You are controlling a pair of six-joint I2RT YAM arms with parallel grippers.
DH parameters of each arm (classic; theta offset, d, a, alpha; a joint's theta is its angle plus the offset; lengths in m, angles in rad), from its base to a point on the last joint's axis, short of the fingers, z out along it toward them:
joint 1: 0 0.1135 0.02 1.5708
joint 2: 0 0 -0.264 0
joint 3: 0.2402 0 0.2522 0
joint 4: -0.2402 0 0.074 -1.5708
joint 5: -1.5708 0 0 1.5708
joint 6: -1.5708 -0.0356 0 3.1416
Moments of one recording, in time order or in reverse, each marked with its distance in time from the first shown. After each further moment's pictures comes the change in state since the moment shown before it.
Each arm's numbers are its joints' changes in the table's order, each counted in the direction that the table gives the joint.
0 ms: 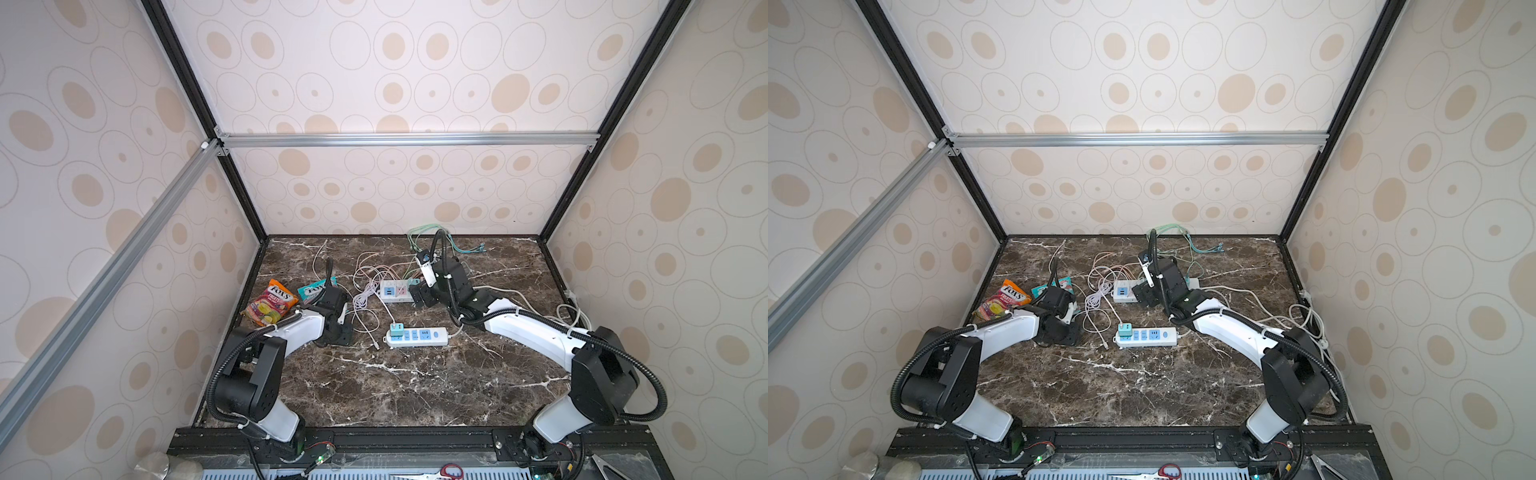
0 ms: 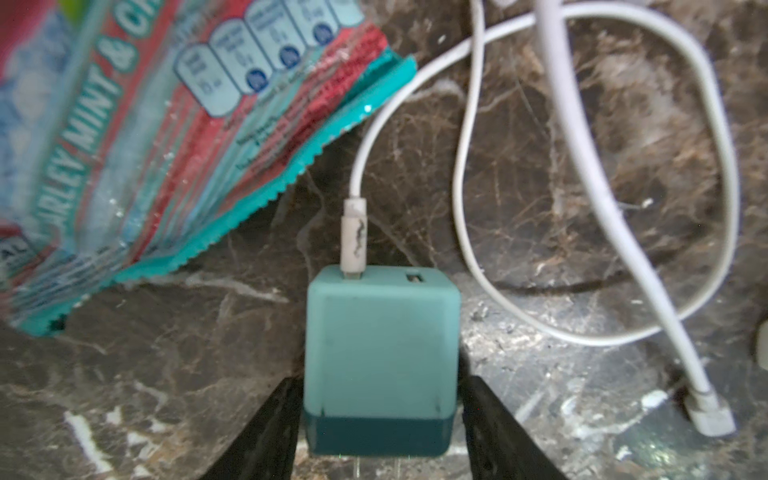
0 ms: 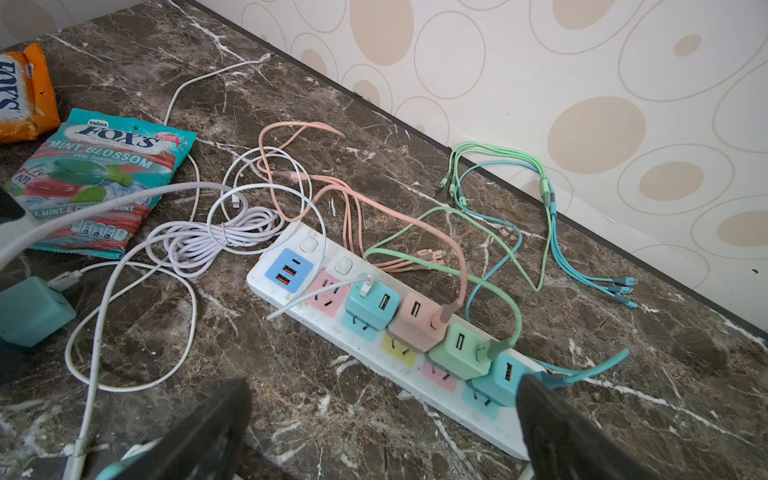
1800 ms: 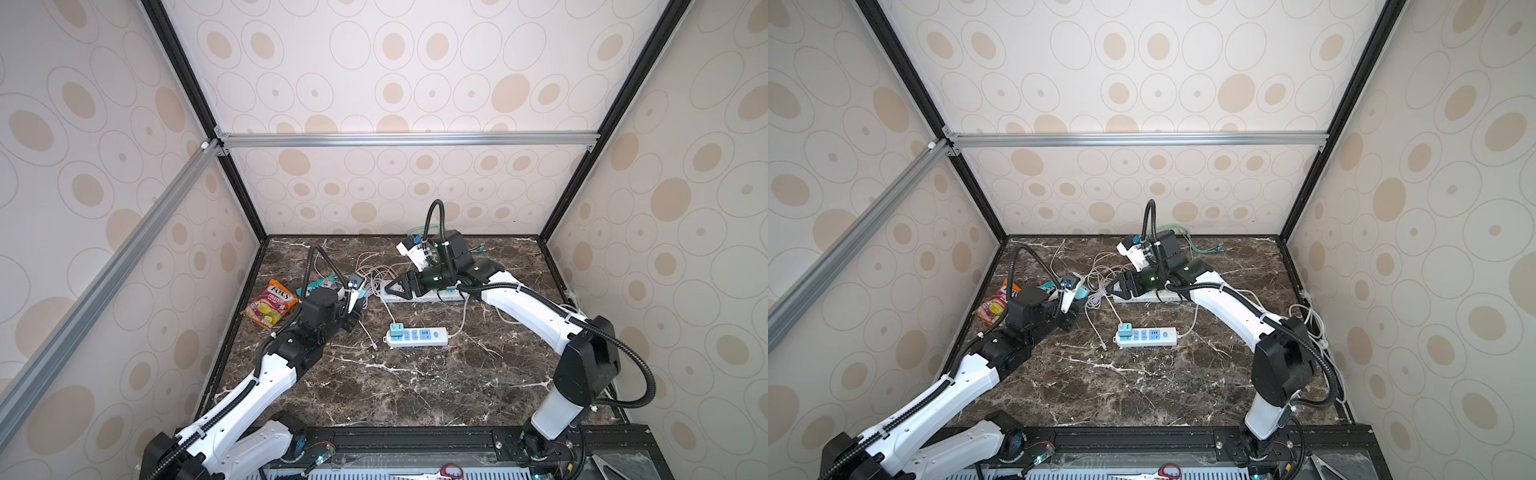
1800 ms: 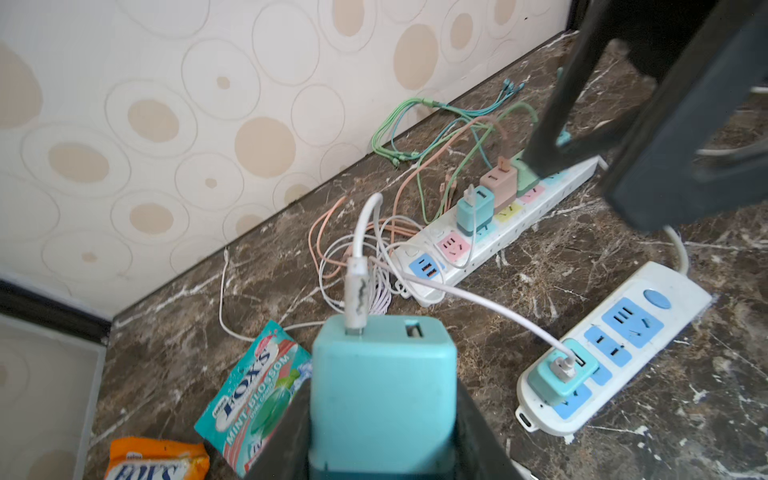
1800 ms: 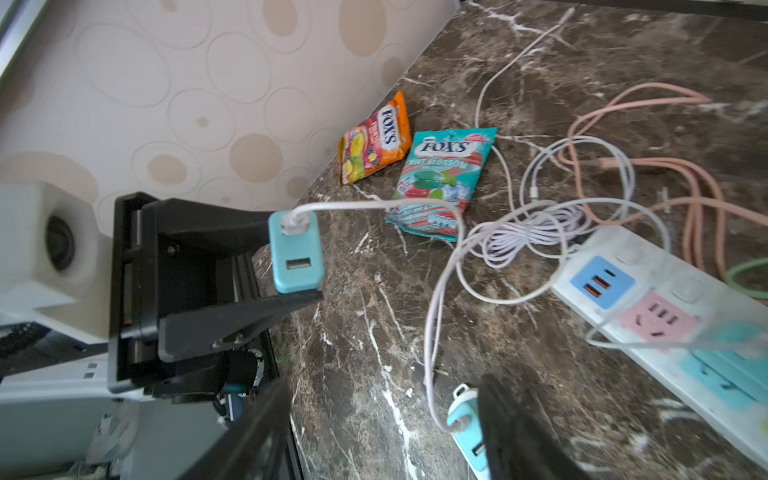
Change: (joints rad) left arm -0.219 0.587 -0.101 0.376 0.062 -0.466; right arm -0.055 -0.135 0.365 -0.324 0.934 -0.309
